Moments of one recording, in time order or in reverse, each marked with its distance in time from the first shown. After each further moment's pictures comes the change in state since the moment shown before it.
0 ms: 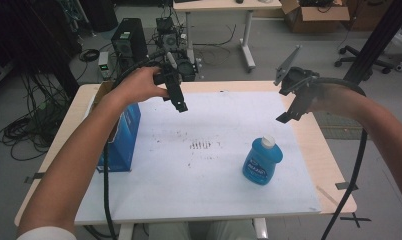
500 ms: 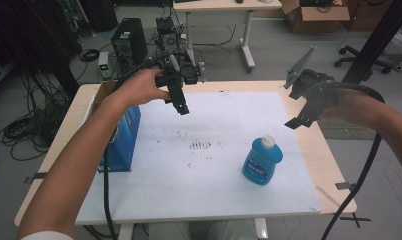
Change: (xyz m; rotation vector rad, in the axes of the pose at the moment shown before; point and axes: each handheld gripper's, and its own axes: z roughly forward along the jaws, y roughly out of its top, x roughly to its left) left arm -0.009 0.004 -0.001 0.014 0.001 0.028; right arm 0.028 -0.011 -0.026 0.005 -0.018 0.037
